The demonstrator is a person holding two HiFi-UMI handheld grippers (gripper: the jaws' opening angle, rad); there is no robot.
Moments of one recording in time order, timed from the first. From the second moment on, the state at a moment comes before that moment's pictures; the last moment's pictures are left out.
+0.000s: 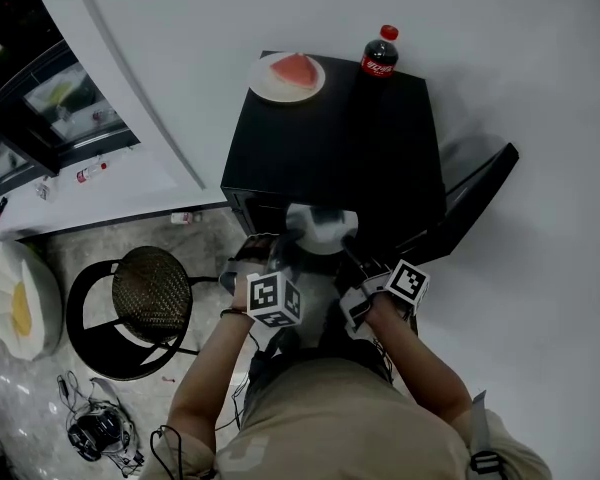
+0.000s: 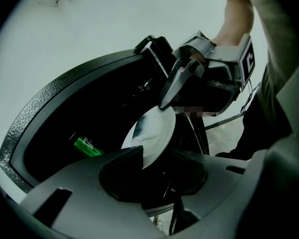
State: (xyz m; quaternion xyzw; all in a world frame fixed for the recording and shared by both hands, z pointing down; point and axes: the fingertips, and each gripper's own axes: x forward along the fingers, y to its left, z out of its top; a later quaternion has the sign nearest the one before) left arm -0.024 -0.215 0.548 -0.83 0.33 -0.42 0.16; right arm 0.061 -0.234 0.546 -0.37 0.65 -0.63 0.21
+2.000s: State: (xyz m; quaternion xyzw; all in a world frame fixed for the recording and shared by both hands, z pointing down) left arm -0.026 -0.235 0.556 -0.82 0.33 -0.43 0.16; right arm 0.039 -0.239 0.563 -0.38 0.66 -0.63 0.17
